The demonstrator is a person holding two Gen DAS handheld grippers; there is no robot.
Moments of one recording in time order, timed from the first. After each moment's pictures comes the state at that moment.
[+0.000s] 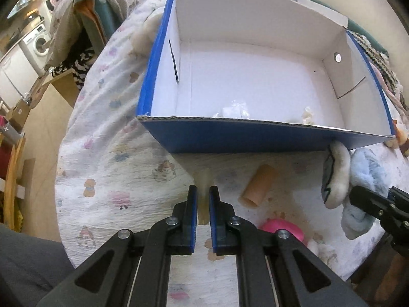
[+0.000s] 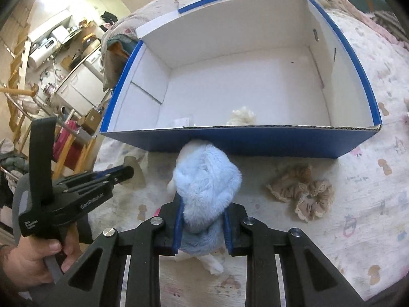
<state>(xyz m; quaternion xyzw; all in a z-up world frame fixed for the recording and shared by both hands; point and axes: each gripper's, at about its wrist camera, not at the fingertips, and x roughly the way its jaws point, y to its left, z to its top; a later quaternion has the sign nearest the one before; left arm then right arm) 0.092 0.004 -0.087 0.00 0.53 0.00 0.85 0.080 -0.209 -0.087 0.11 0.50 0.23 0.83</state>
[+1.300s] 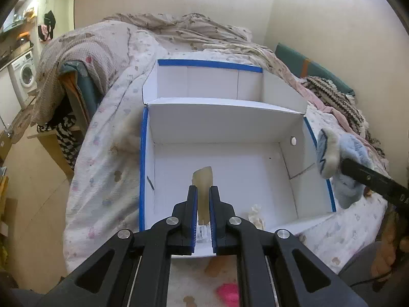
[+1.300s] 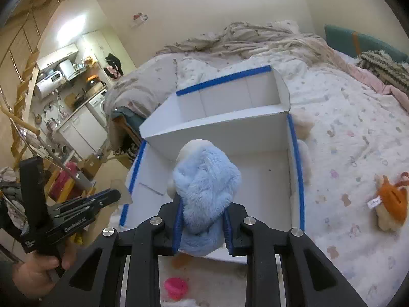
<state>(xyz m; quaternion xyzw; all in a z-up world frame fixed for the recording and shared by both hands) 0.154 -0.004 0.036 -0.03 0.41 -0.08 0.91 0.141 -0.261 0.038 0.13 0.37 0.20 0.90</state>
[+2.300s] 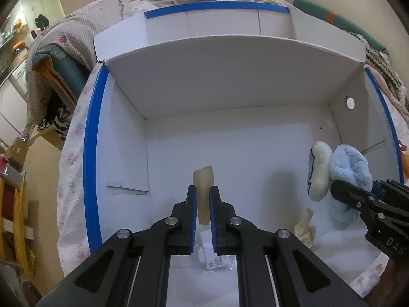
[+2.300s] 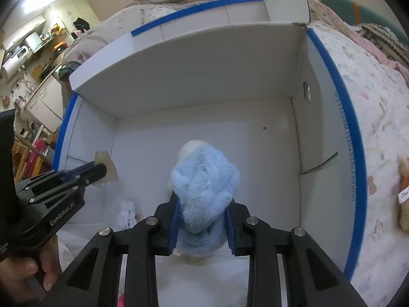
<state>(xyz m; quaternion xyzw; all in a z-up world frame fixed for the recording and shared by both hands) 0.241 -0.047 -0.059 0.05 0.50 -0.02 0.86 0.219 -0.229 -0.070 0.09 0.50 0.14 0.85</state>
